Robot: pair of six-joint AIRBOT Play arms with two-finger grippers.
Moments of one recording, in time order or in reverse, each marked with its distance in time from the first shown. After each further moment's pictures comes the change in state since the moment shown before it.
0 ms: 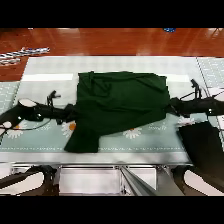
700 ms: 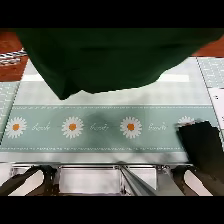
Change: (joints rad) left arm 0.154 0.215 1.226 0.010 -0.429 -0.141; right arm 0.000 0.221 0.948 0.010 0.181 0.035
